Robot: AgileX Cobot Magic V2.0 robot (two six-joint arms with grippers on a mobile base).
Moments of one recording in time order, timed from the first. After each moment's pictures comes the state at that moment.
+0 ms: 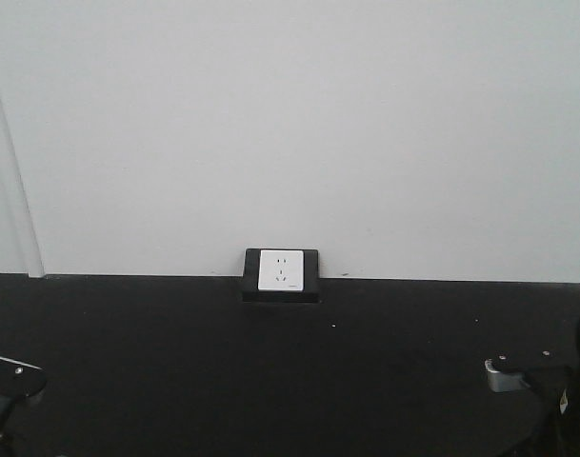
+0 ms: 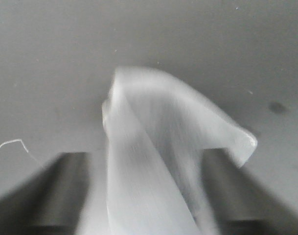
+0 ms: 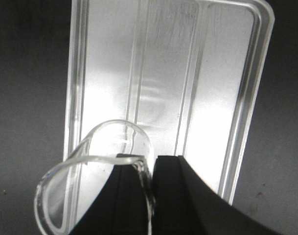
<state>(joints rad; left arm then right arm) -0.30 1.24 -0.78 0.19 0.70 -0.28 0.13 1.60 -1.07 -0.03 1.02 0.03</state>
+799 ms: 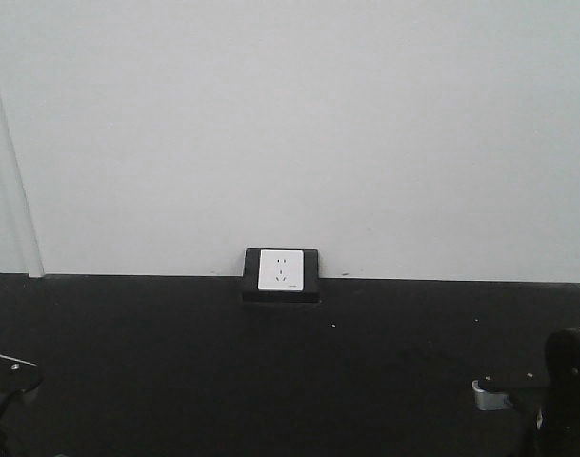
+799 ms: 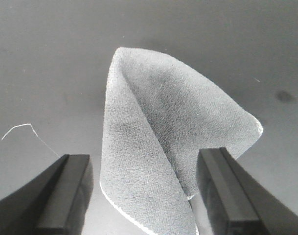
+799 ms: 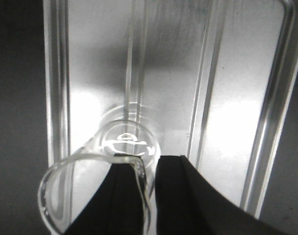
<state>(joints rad) -0.30 1.24 -0.81 0.19 0.78 -0.28 0.13 1.72 -1.07 -0.03 0.96 0.07</state>
